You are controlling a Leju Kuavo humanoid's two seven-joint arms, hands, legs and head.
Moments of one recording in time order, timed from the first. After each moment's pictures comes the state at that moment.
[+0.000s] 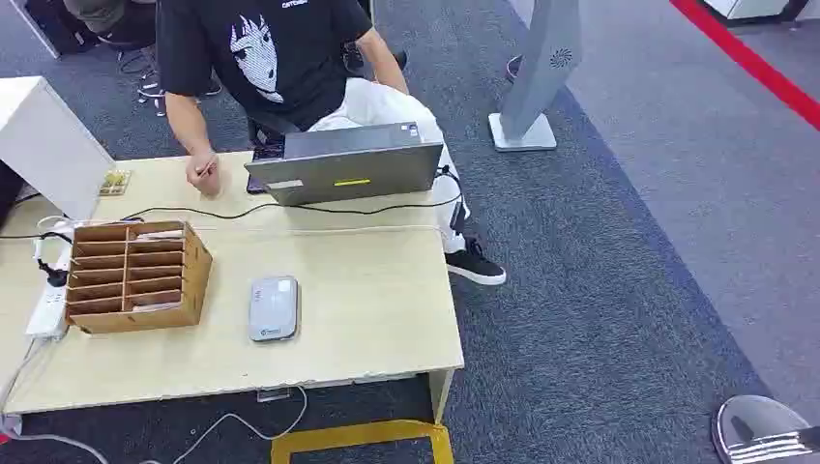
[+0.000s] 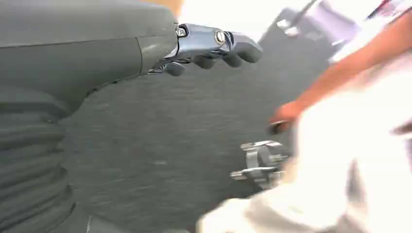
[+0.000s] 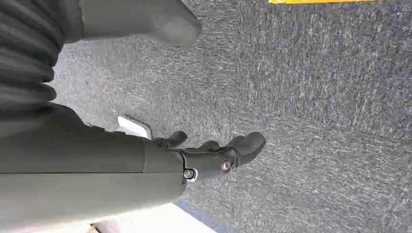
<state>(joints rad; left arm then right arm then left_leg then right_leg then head) -0.08 -0.34 1.42 -1.01 -0.30 0.70 -0.70 -0.02 0.24 -0.58 -0.20 0.94 -0.54 0.06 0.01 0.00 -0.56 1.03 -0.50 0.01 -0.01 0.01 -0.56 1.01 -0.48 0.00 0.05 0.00</state>
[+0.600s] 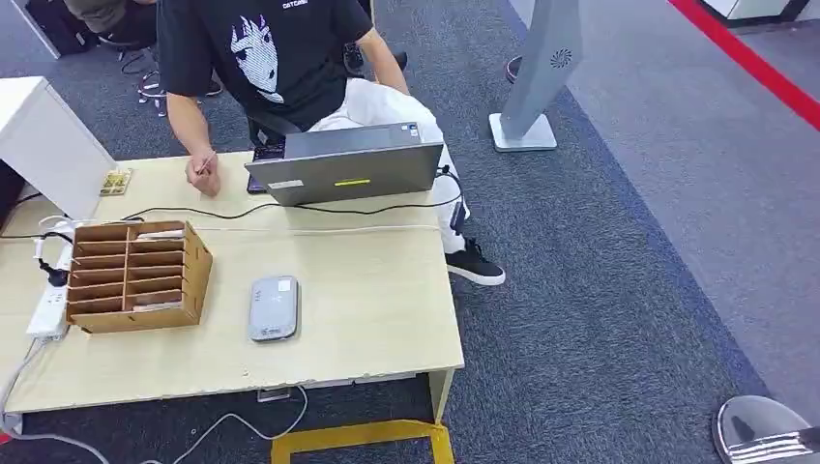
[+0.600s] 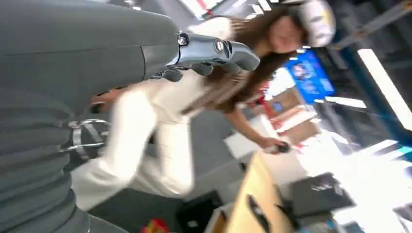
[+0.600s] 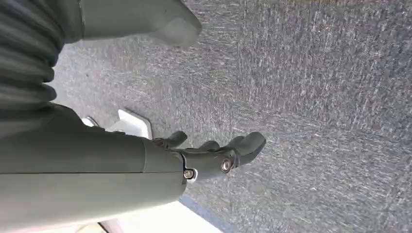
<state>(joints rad) 0.14 -0.34 0.91 -1.57 -0.29 0.70 -0.70 -0.02 0.24 -0.59 -0.20 0.99 -0.53 0.08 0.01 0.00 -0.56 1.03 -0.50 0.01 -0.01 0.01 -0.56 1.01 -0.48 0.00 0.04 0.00</state>
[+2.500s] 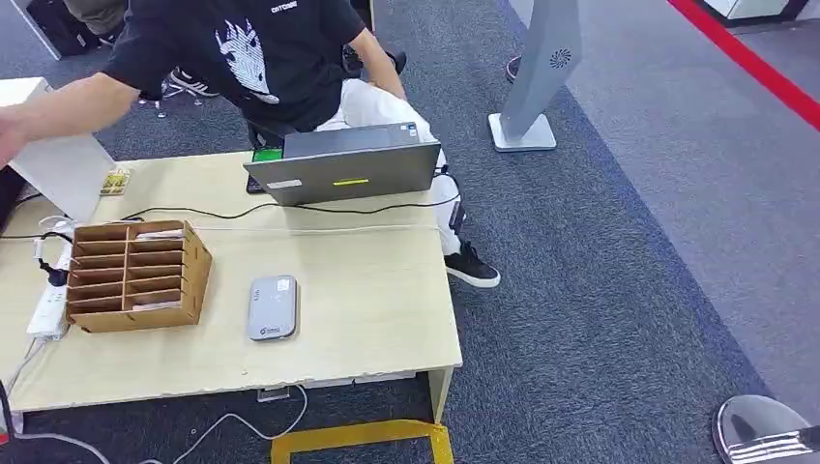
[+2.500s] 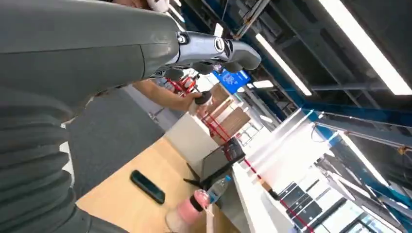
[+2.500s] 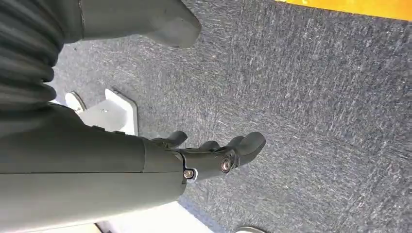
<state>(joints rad) -0.59 0.16 0.53 -1.05 -1.05 0.70 -0.17 -0.05 0.23 -0.56 -0.20 1.08 -0.46 0.10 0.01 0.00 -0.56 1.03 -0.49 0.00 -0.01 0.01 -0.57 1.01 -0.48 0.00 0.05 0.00</state>
